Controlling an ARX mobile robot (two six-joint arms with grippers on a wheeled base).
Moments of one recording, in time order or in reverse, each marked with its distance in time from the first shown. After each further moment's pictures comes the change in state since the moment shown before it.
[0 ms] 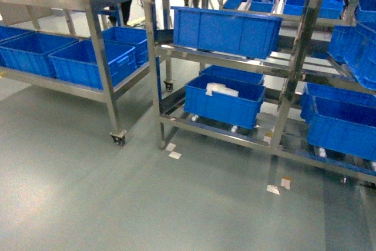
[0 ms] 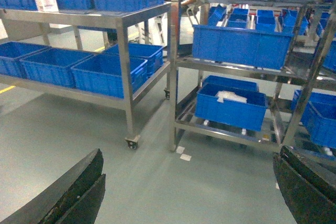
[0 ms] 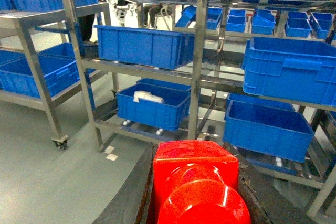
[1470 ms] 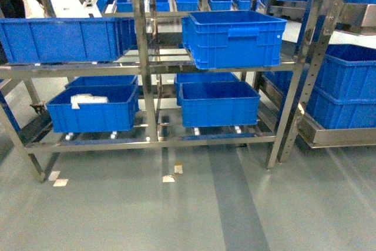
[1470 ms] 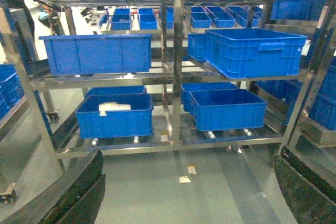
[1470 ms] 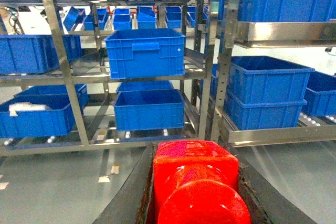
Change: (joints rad) left arm -0.002 0.000 0.000 0.000 0.003 0.000; right arm 0.000 0.000 0.000 0.000 0.000 0.000
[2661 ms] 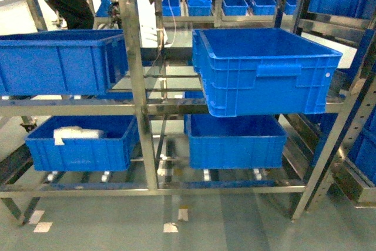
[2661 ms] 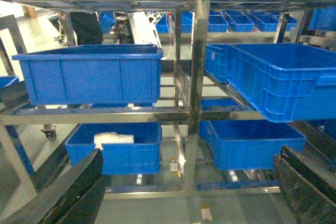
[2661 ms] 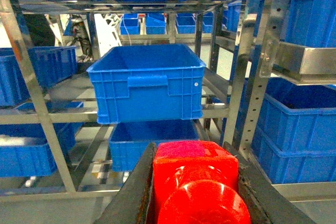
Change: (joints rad) left arm 0.003 0.000 0.000 -0.001 -0.005 0.000; right arm 0.000 0.000 0.000 0.000 0.000 0.000
